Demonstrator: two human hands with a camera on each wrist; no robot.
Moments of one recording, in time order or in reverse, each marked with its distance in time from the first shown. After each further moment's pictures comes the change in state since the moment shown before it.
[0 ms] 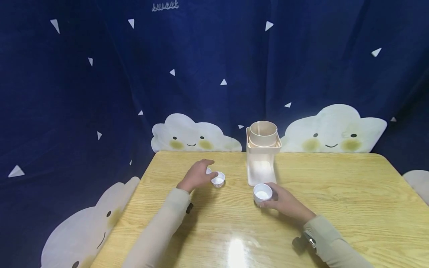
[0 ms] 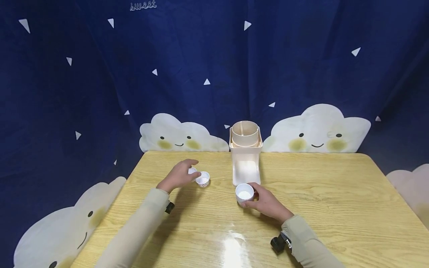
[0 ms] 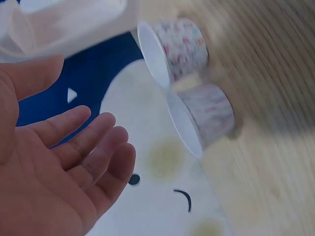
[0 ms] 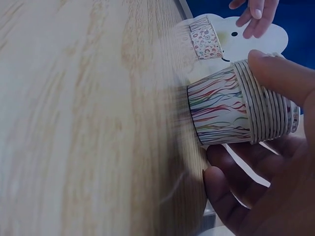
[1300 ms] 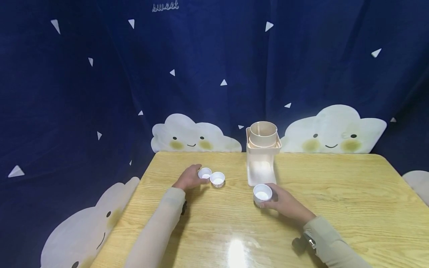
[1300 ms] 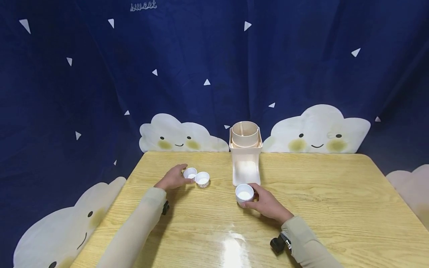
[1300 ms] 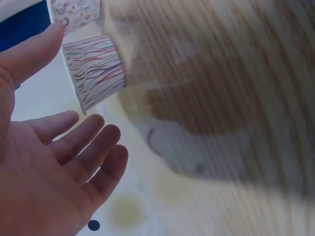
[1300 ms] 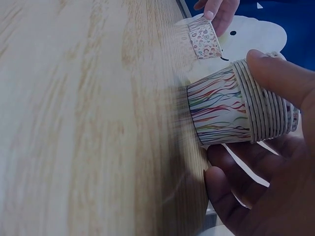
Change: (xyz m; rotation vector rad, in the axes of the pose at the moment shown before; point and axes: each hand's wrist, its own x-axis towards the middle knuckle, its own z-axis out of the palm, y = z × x) left_hand 0.013 -0.061 0.019 -0.006 -0.033 -0.146; right_hand -0.002 -0.001 0.003 0.001 0.007 -0.001
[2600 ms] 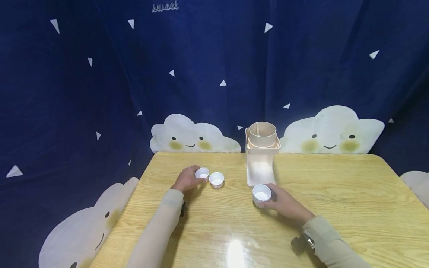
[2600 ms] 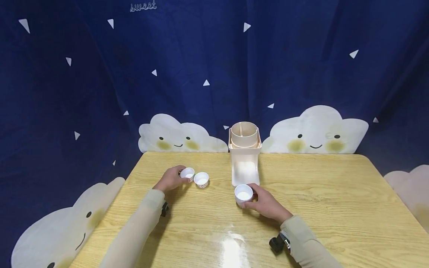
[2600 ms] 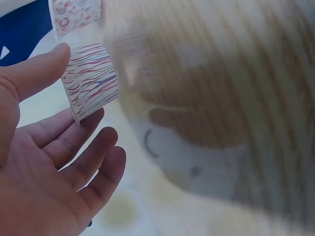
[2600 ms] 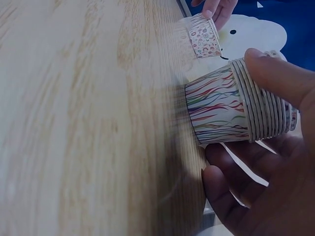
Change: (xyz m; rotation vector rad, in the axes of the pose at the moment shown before) left_hand -0.003 -0.006 0.001 -0.057 0.079 -0.008; right_hand 0.001 0.003 -0.003 0.038 -0.020 0.018
